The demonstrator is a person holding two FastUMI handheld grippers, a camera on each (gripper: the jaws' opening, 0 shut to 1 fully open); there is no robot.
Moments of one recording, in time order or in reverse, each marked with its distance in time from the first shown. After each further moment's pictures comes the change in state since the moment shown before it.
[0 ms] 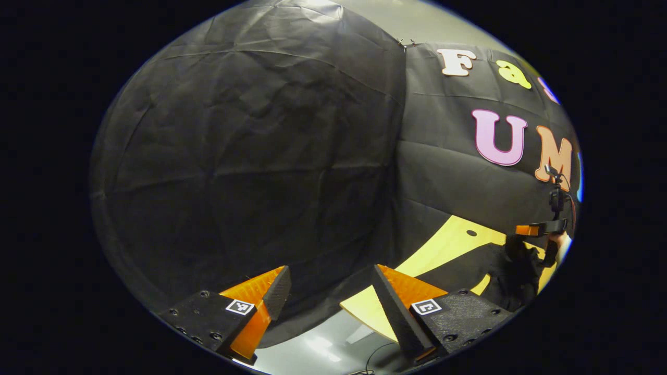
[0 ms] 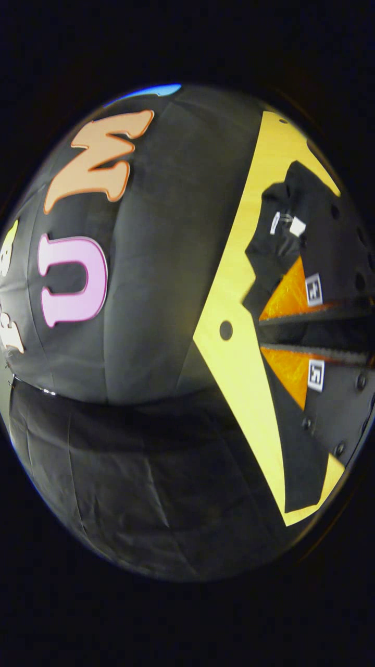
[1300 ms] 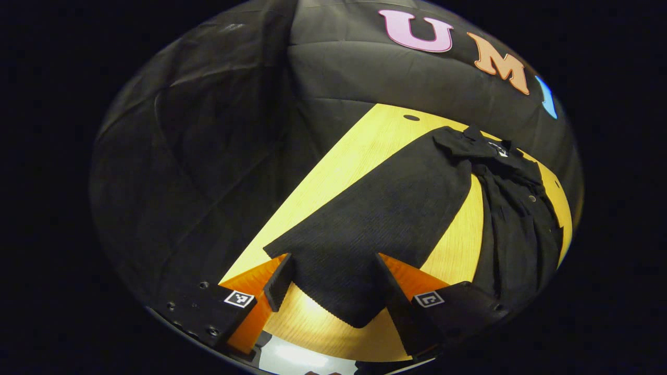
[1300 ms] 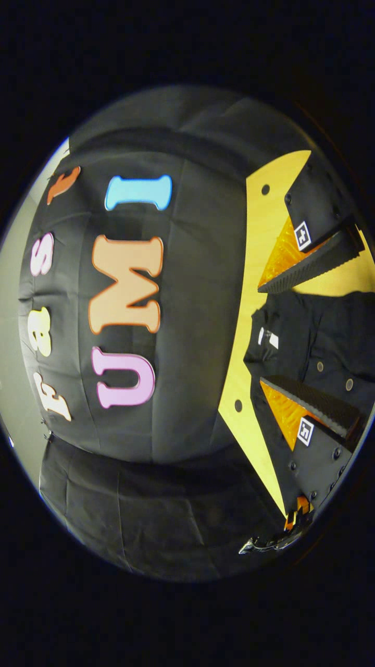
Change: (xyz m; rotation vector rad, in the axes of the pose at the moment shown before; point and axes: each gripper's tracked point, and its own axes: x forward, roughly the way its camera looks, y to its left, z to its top) left arm 0.097 -0.158 -0.194 0.321 0.478 -0.397; right arm -0.299 -0.156 -0.044 0.188 -0.196 -0.443
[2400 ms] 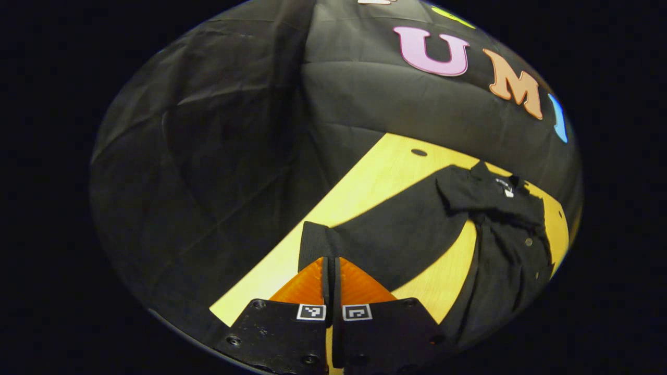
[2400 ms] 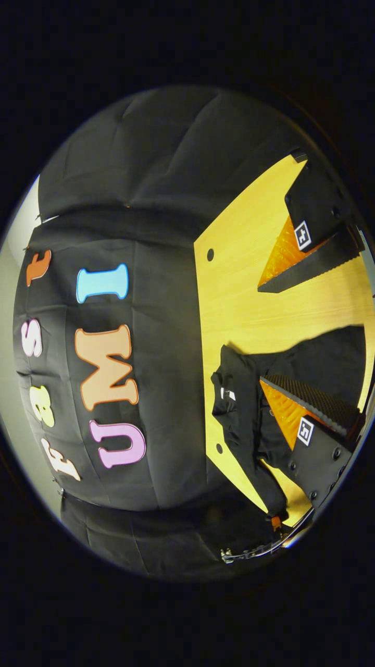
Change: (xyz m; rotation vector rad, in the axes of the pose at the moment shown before) left arm -0.003 -0.024 0.100 -0.065 -0.161 0.039; right arm -0.119 -0.110 -0.118 0.237 0.137 -0.206
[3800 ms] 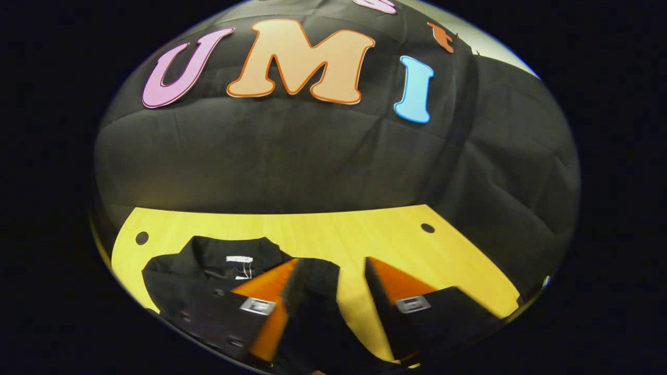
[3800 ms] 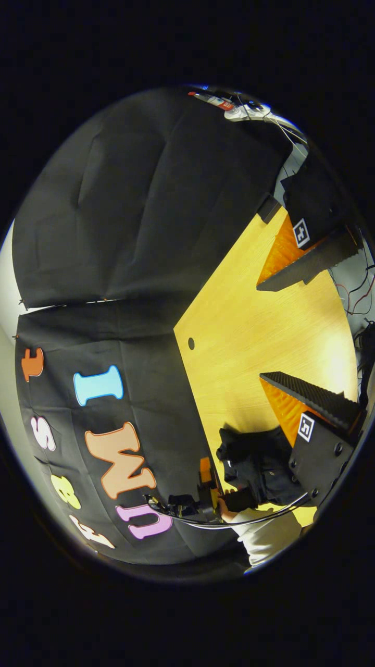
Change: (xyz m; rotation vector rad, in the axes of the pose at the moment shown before) left arm -0.034 -0.569 0.093 0.264 -0.086 -0.784; right arm -0.061 -0.164 -0.051 0.232 0.043 -0.242
